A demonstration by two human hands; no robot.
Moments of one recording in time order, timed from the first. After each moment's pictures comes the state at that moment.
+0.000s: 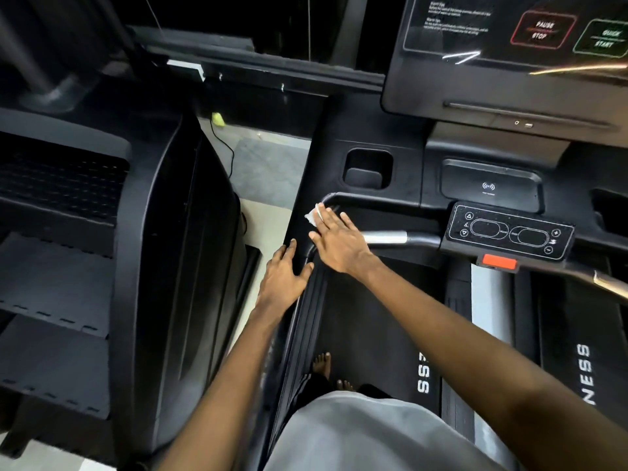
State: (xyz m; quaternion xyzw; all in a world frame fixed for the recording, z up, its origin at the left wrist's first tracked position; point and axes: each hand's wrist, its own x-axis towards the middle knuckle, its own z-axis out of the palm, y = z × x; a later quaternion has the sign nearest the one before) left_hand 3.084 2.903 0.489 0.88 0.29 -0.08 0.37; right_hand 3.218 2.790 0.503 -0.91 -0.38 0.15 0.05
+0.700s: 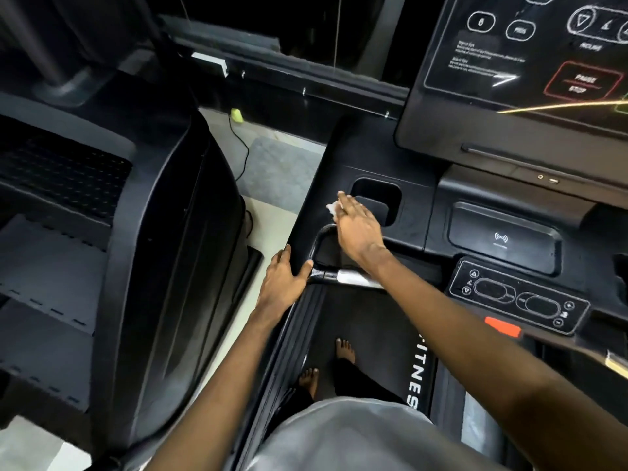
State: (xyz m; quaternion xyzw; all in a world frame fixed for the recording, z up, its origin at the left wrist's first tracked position) left_hand 3.154 2.907 0.487 0.83 0.38 -0.07 0.41; right_hand 3.326 2.805 0.511 -0.91 -0.40 0.10 0.04
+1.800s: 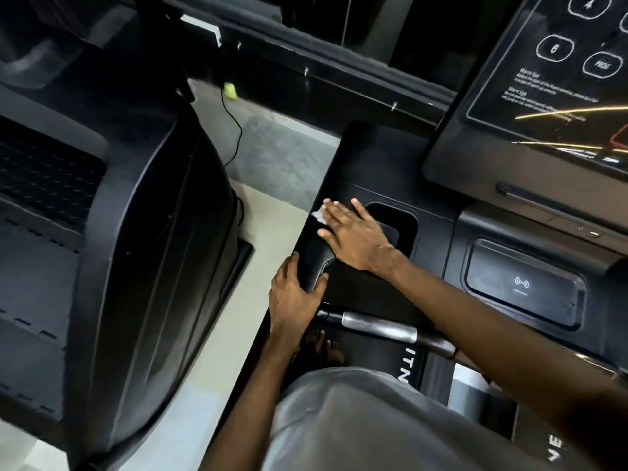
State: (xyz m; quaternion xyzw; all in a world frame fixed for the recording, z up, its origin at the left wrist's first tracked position) left_hand 3.207 2.905 0.479 0.81 0.43 0.02 0.41; right_hand 3.388 2.850 0.510 -0.86 -0.49 0.15 -0.06
